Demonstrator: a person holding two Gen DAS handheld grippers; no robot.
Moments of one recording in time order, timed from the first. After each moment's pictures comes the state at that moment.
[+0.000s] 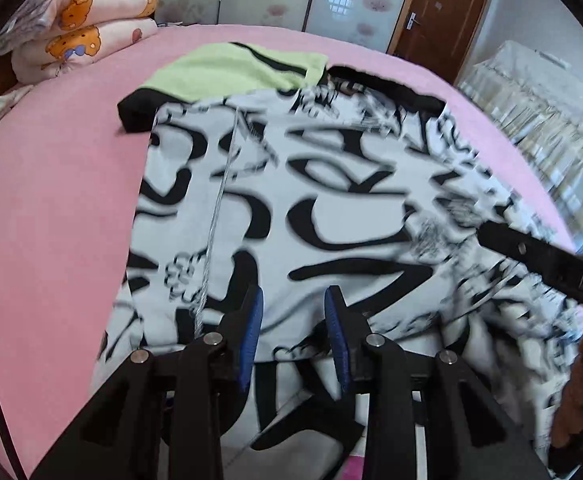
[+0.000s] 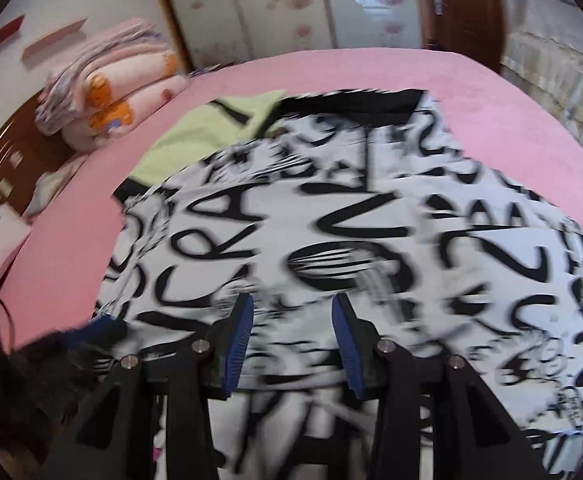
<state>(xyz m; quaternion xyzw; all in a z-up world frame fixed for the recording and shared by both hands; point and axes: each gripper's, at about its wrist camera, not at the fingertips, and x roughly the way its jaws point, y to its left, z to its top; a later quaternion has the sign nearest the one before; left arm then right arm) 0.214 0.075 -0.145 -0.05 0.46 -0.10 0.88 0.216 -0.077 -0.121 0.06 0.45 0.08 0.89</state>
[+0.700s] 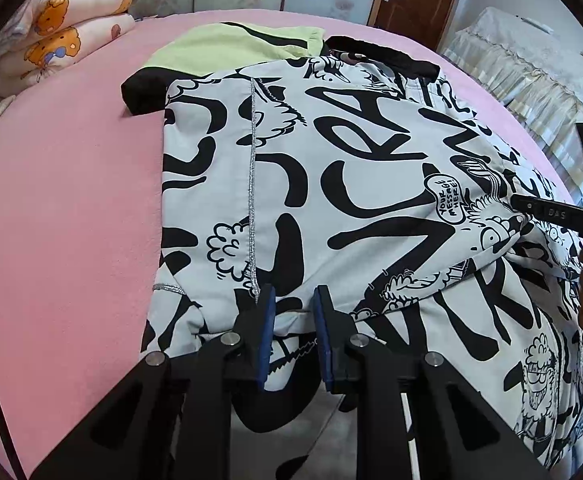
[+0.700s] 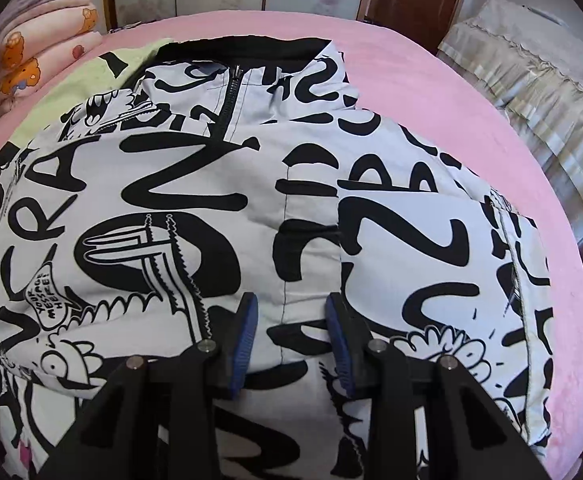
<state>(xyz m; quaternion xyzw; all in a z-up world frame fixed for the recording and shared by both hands) 0.213 0.112 -0.154 -0.01 0.49 -0.14 0.86 0.231 -0.159 -0.155 -0.01 0.50 -0.09 0.86</state>
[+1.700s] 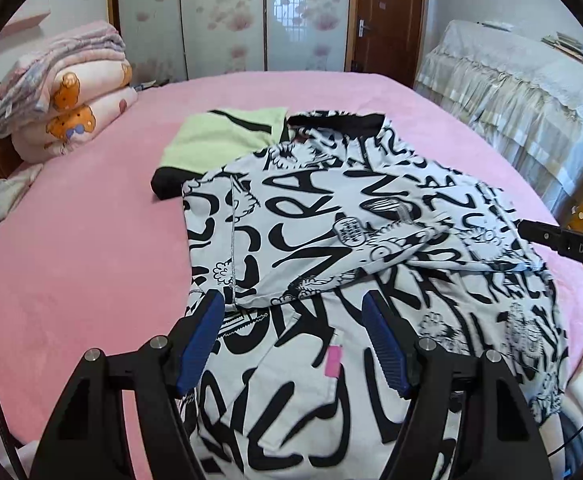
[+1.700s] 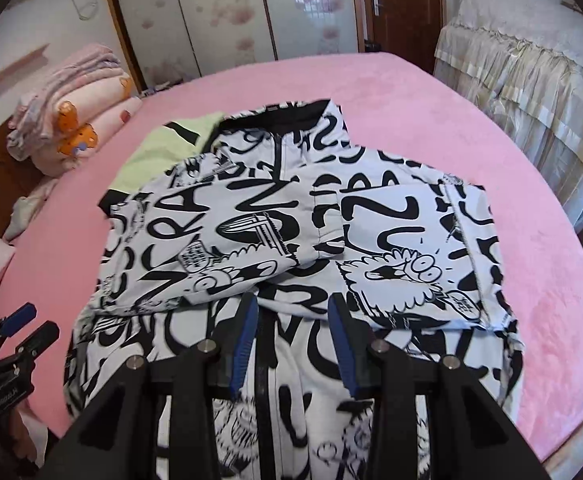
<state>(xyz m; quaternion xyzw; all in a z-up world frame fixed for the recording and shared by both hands) 0.093 0.090 -0.011 0.04 0.40 -0.14 0.91 0.071 -0.156 -0.034 0.09 0.42 -0.03 0.90</state>
